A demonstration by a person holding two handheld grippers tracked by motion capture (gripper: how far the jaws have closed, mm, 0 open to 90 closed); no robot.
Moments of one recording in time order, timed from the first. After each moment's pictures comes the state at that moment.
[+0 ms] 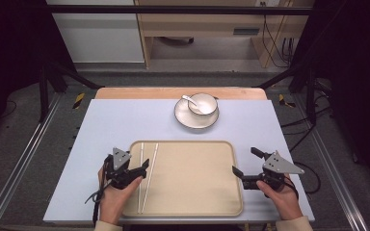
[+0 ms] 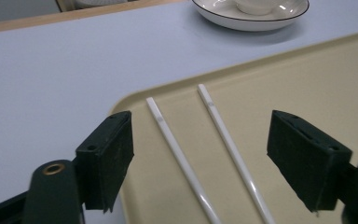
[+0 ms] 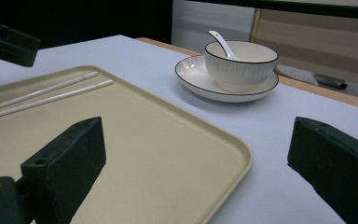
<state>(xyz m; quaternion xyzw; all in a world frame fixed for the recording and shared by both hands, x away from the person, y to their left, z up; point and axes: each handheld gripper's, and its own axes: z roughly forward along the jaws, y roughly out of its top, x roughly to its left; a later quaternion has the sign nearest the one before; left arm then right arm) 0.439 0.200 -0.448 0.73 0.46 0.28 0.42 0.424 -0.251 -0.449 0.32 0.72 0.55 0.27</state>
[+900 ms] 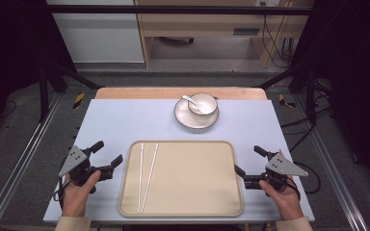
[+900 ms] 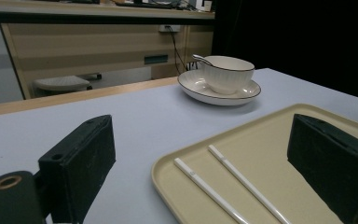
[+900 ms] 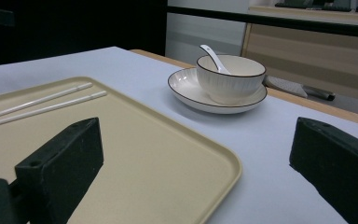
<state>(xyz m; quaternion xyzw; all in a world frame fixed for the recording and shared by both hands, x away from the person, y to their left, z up) 0.433 0.295 -0.437 0.68 0.35 0.27 0.59 0.421 -0.255 -0.446 0.31 0.70 0.57 0.29</state>
